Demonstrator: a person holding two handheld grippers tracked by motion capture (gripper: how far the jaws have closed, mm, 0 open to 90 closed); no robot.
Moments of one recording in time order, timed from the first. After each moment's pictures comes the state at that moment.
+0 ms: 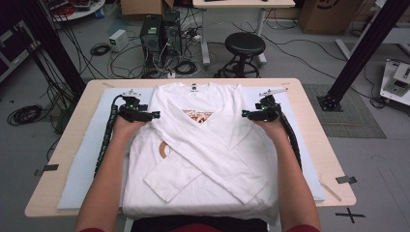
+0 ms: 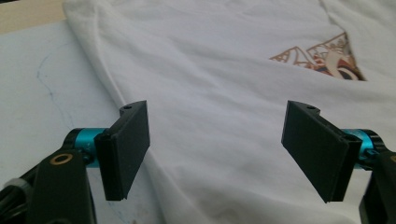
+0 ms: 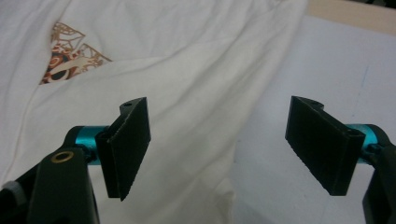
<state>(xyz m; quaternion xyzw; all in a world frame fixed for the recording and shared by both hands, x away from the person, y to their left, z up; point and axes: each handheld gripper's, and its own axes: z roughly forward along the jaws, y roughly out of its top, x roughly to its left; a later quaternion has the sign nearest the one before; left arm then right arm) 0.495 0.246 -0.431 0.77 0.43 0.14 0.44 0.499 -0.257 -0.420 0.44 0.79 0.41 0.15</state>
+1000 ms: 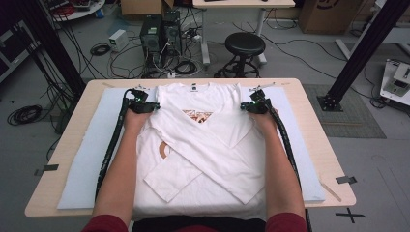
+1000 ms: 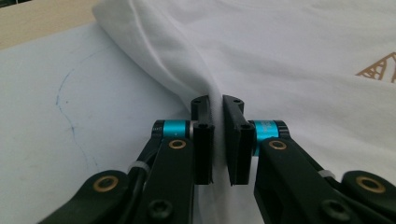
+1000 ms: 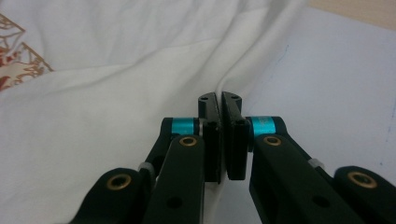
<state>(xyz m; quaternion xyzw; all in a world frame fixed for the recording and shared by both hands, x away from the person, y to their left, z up) 0.540 0.231 -0.447 0.78 0.45 0.17 0.39 0.545 -0.238 -0.439 0.44 0.80 0.37 0.15</state>
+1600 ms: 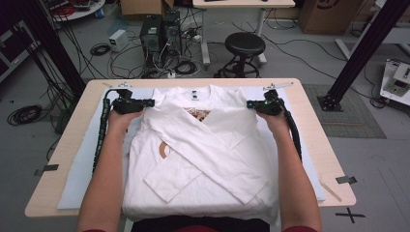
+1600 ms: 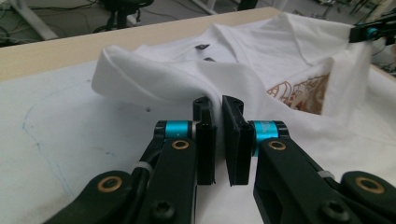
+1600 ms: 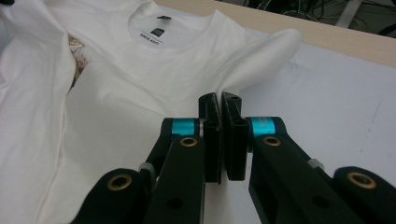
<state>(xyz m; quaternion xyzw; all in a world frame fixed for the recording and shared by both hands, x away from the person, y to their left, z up) 0.494 0.264 -0.405 0.74 0.39 0.09 0.53 0.503 -0.265 -0.400 0.40 0.79 0.45 0.13</state>
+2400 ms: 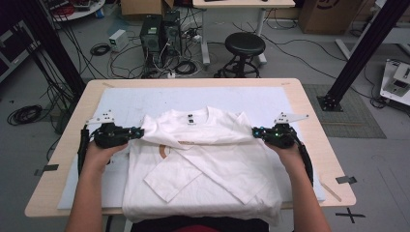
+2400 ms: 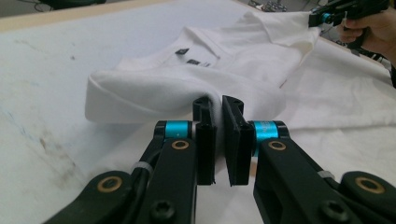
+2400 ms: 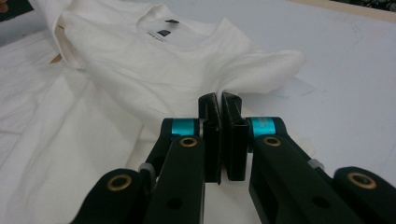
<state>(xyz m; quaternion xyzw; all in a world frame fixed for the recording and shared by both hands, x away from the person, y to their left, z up) 0.375 0.286 -0.418 0.77 0.32 0.08 0.55 0.388 -0.281 -0.417 0.33 0.80 0.49 0.12</state>
